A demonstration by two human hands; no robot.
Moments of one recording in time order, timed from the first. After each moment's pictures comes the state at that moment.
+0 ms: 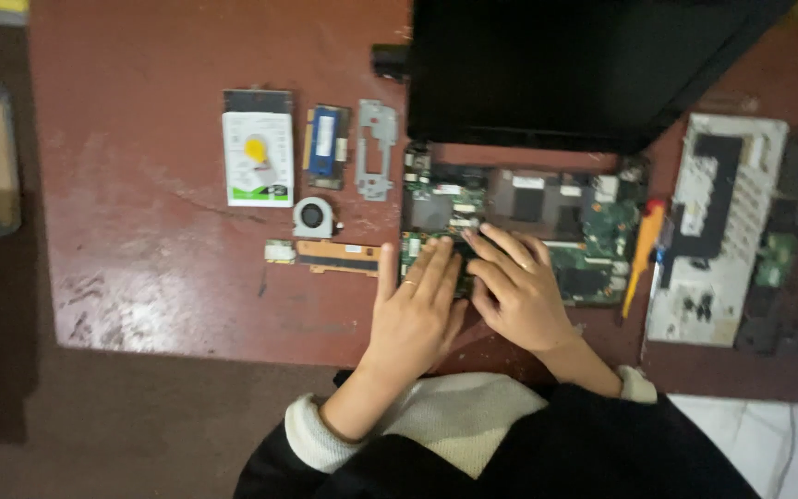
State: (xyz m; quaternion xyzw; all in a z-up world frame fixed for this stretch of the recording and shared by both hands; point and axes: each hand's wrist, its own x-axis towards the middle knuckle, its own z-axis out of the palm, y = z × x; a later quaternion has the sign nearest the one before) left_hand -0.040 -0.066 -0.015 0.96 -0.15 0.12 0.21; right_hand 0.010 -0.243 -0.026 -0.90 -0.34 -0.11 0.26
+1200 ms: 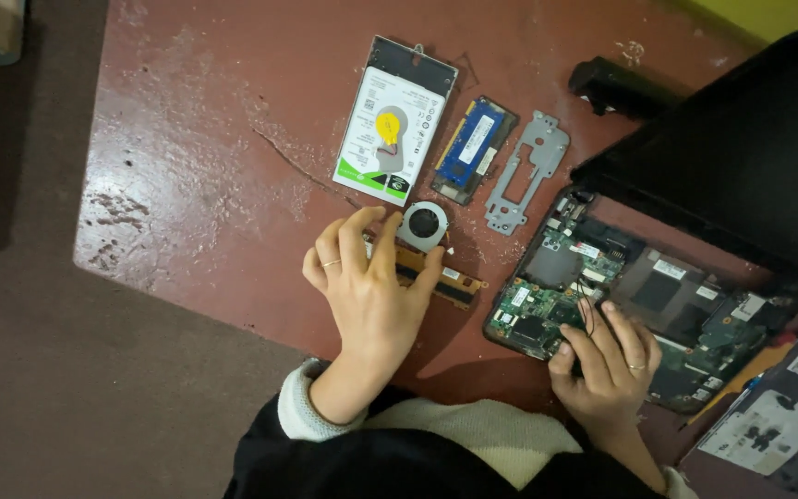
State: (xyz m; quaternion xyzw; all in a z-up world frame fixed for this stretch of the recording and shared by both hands) left_hand -0.003 0.037 0.000 0.94 0.25 0.12 0.20; right_hand -0.003 -0.246 -0.041 -0.94 -0.33 -0.07 0.11
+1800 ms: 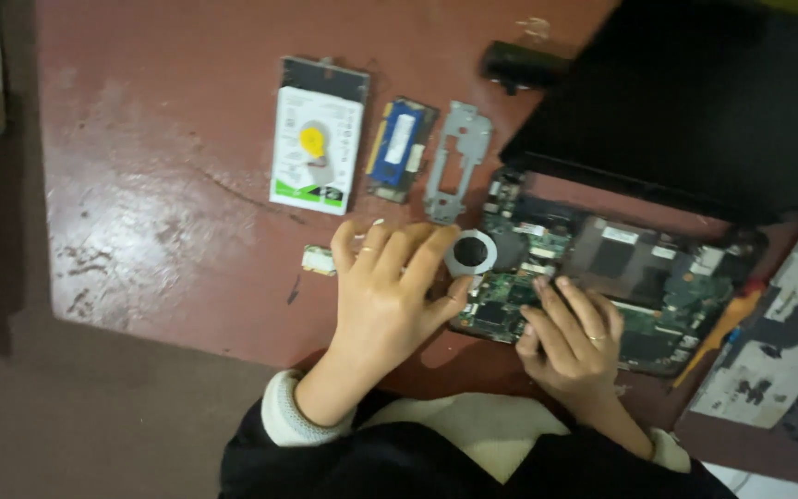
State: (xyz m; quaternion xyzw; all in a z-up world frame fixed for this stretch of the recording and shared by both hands) left_hand 0.031 0.017 0.006 0.94 -0.04 0.20 0.26; right_hand 0.006 -0.240 -0.053 -0.90 -0.33 -0.19 0.20
